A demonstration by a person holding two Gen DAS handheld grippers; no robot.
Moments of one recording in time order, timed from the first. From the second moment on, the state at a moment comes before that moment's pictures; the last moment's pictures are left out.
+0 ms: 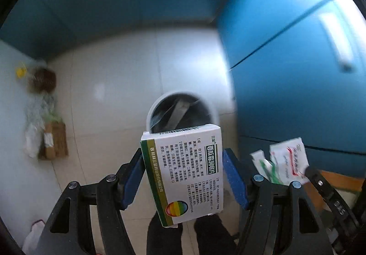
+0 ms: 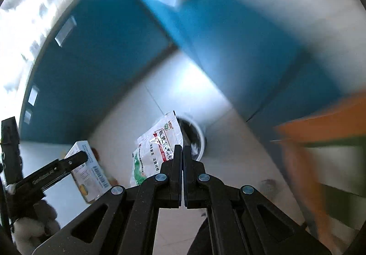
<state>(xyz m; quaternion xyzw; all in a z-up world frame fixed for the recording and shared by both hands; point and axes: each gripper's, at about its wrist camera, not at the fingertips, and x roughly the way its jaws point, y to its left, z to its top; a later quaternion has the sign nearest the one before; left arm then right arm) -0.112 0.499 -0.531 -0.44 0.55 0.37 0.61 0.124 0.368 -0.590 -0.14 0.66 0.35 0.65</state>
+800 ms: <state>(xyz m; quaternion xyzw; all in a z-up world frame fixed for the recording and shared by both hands) -0.139 0.508 -0.759 -0.43 0.60 0.39 0.56 0.065 0.416 -0.863 -0.30 0.68 0.36 0.57</state>
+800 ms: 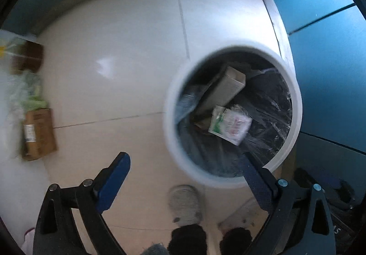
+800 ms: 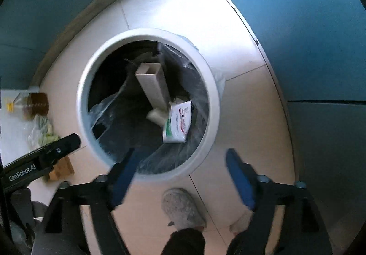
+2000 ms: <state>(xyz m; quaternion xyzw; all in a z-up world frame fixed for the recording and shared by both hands) -0.133 0.316 -0.247 -0.29 0.48 0.48 0.67 0.078 0.236 -0.270 -0.19 0.53 0.47 0.68</state>
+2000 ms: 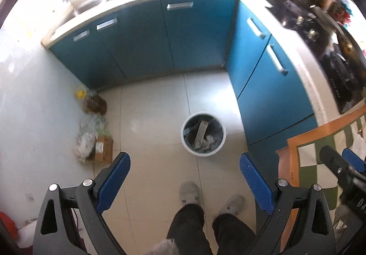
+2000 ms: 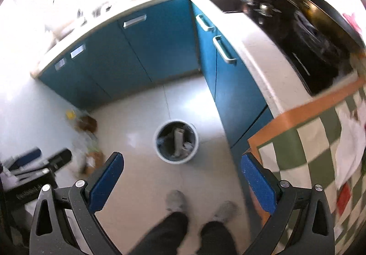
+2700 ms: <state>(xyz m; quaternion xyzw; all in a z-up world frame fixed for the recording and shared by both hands) 0.139 0.118 -0.293 -0.05 0.61 0.23 0.76 0.256 -0.088 -0.377 -0.08 0.65 0.07 0.75</state>
